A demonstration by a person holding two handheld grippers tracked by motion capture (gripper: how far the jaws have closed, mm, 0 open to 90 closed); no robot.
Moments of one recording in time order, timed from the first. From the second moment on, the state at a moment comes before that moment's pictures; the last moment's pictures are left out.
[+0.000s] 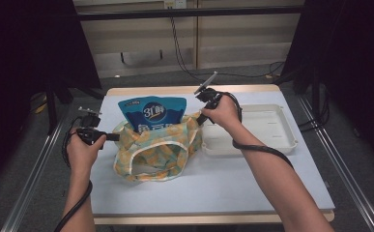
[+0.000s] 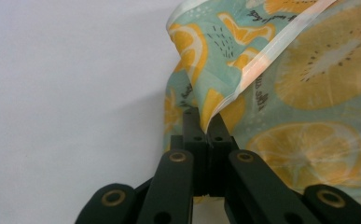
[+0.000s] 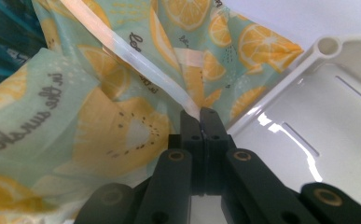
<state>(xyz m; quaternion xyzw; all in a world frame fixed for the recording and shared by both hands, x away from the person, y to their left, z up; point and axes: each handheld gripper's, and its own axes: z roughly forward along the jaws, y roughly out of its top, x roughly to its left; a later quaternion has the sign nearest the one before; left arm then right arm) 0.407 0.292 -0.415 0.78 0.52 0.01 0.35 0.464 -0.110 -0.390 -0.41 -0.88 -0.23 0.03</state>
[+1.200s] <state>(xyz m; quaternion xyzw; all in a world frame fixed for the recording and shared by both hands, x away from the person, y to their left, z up) 0.403 0.287 -0.410 0.78 0.51 0.00 0.35 0.406 -0.120 -0.341 -0.34 -0.90 -0.28 0.01</state>
